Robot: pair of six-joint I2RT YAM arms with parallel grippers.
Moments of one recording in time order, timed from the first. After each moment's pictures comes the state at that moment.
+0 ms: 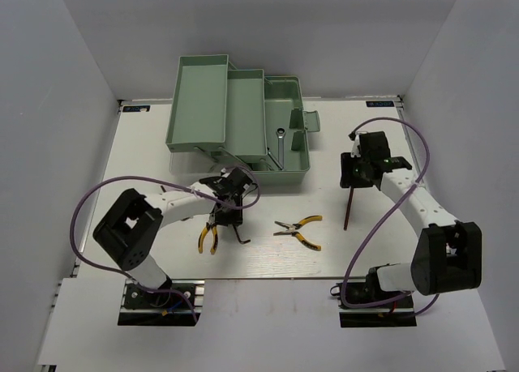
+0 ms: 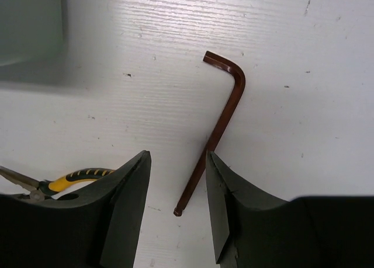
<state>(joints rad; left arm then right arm) -0.74 1.60 0.90 -0.55 -0.15 -0.68 0.20 1.36 0.96 -0.59 -0.04 0.07</state>
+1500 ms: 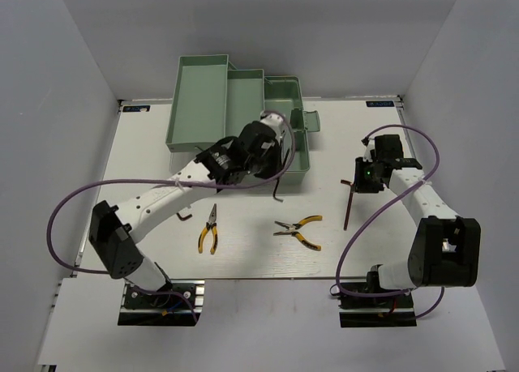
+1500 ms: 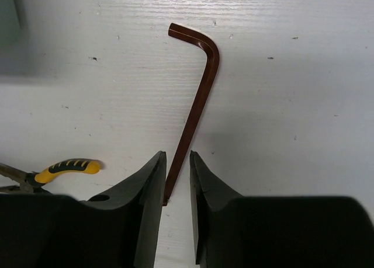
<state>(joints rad) -0.89 1.53 1.40 -0.55 -0.08 -0.49 0.04 1.38 0.93 -0.61 -0.16 0.05</state>
